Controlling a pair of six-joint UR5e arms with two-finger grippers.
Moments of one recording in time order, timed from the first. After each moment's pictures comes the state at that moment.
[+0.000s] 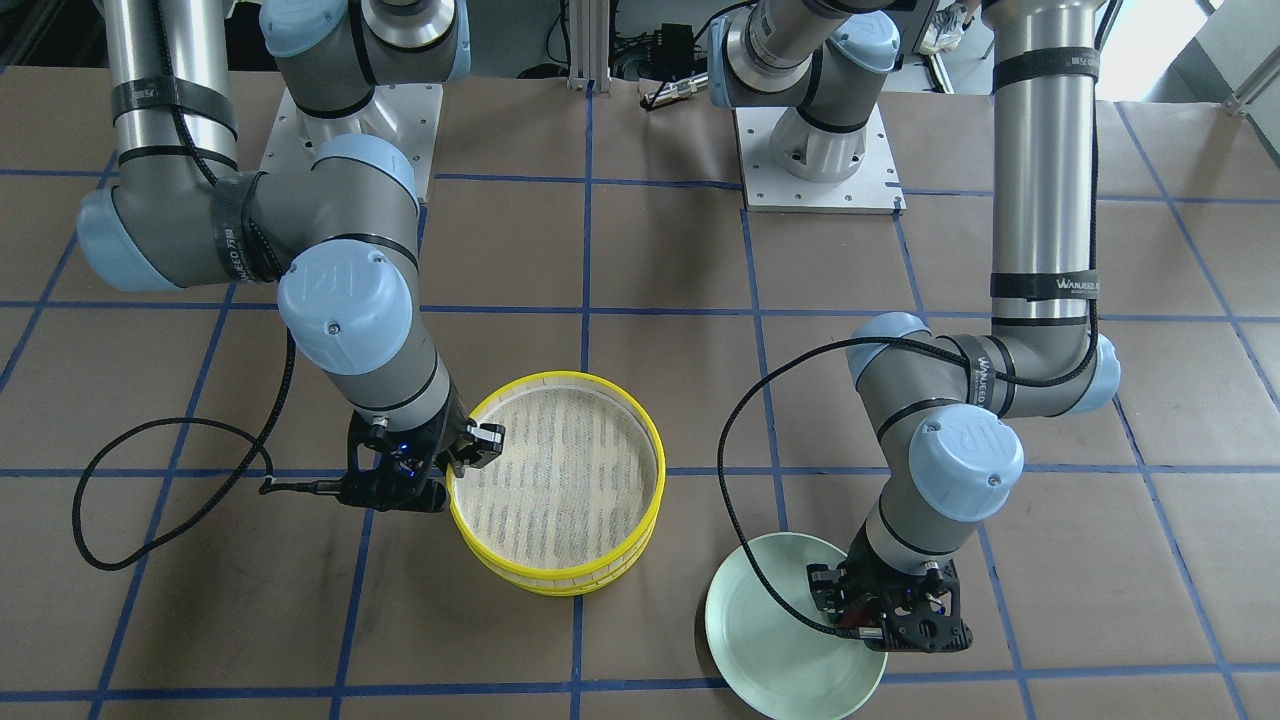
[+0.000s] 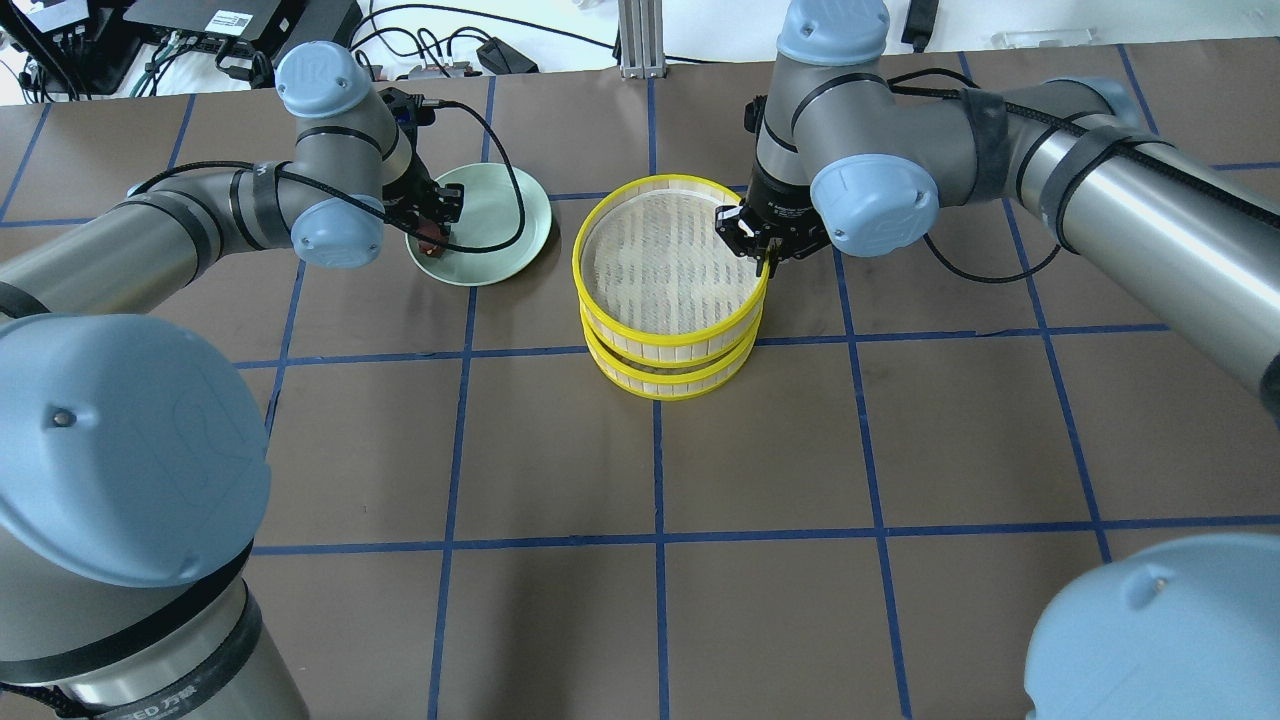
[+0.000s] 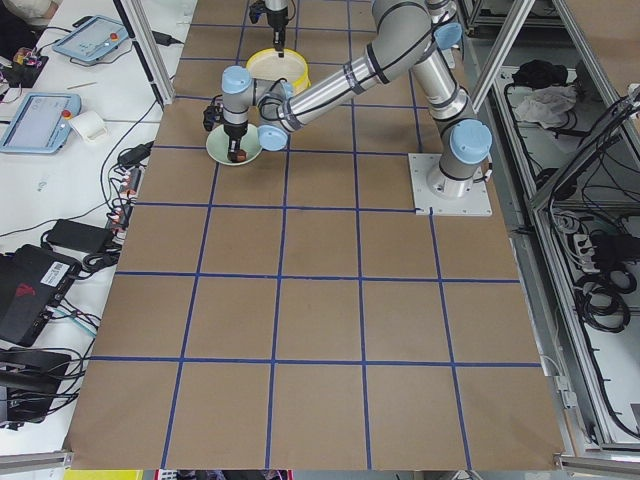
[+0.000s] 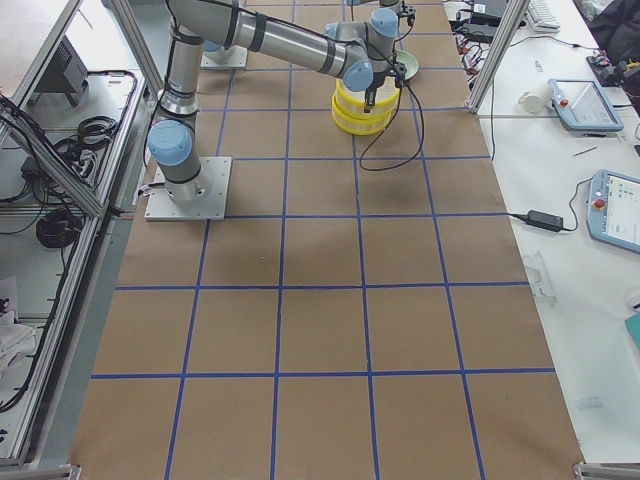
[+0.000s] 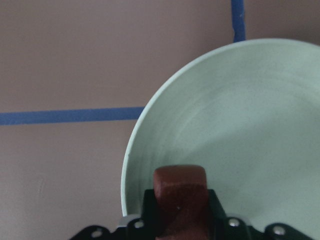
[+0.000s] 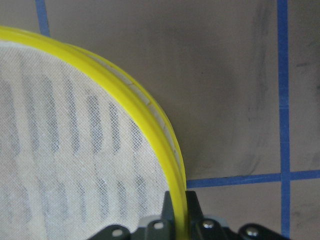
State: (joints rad) left arm -1.50 -2.21 -1.56 -0.75 1.57 0.10; right arm 1.72 -1.17 1.60 -2.01 -1.51 0.25
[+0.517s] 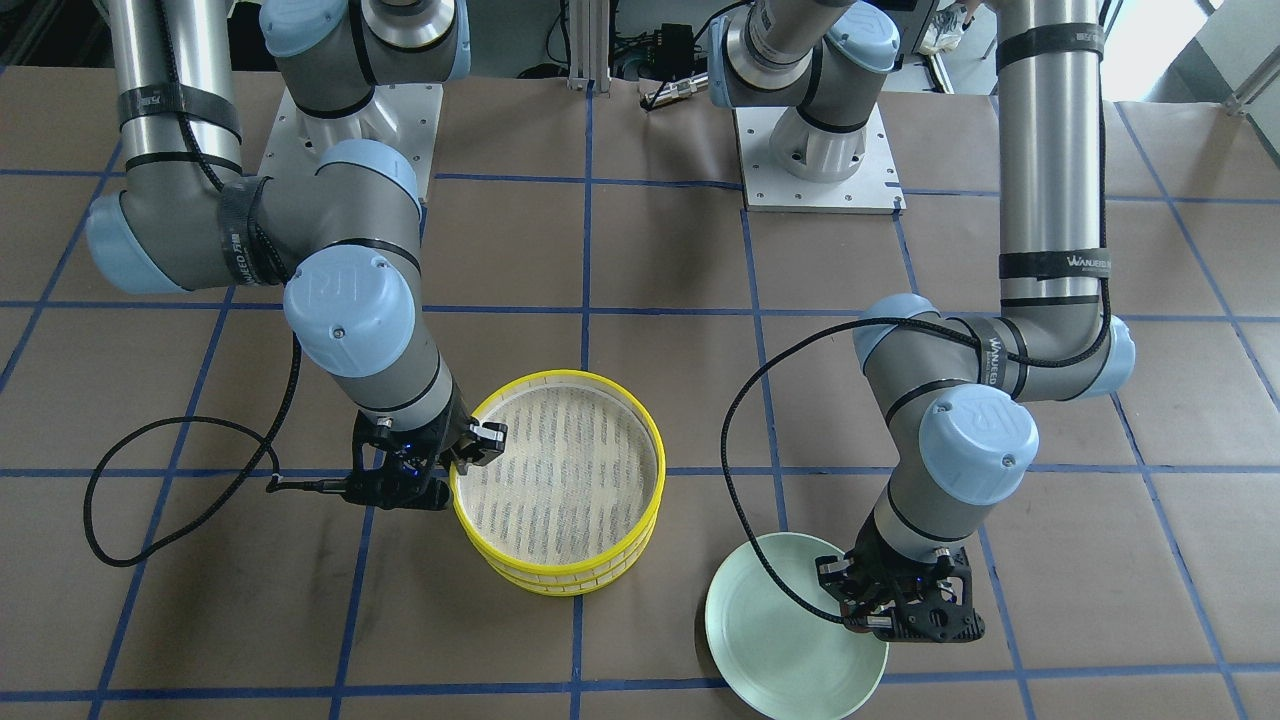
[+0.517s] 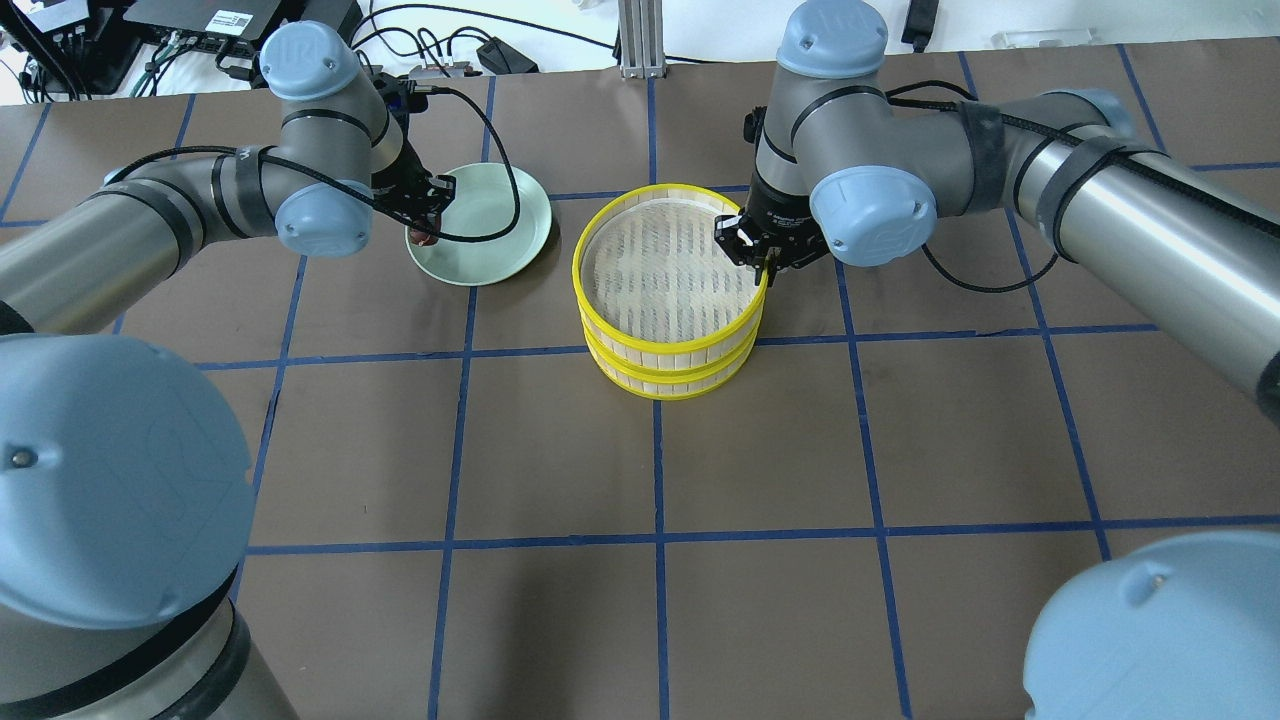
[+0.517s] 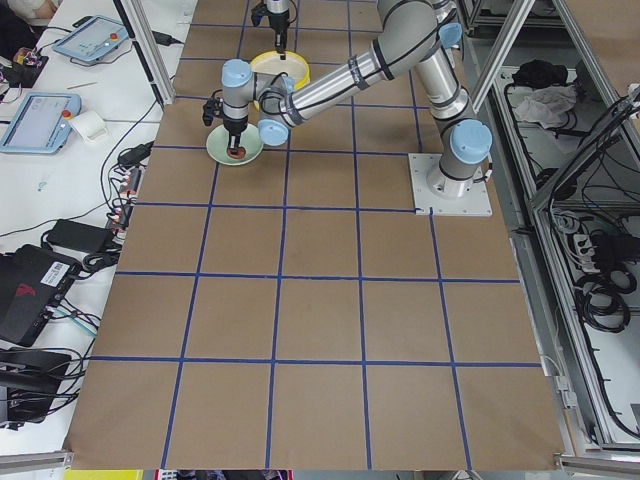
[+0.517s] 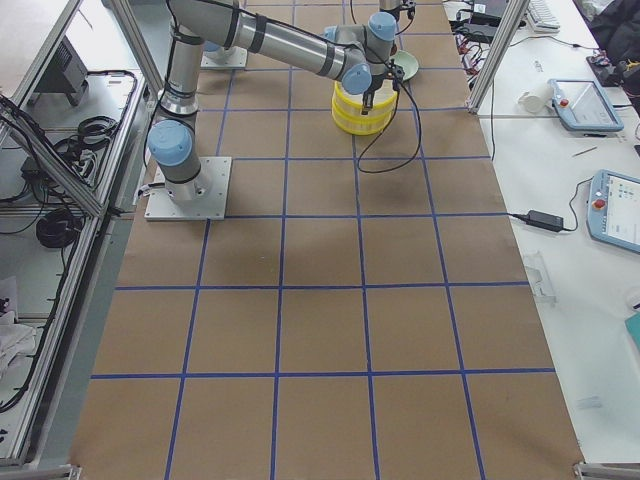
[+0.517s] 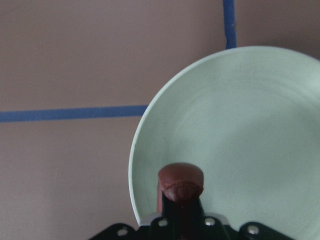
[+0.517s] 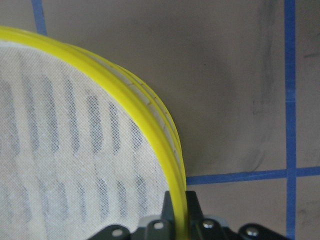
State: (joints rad) left arm -1.50 -2.16 -1.56 -0.80 1.58 0.10; right arm 1.72 -1.16 1.63 -2.02 -1.50 0.25
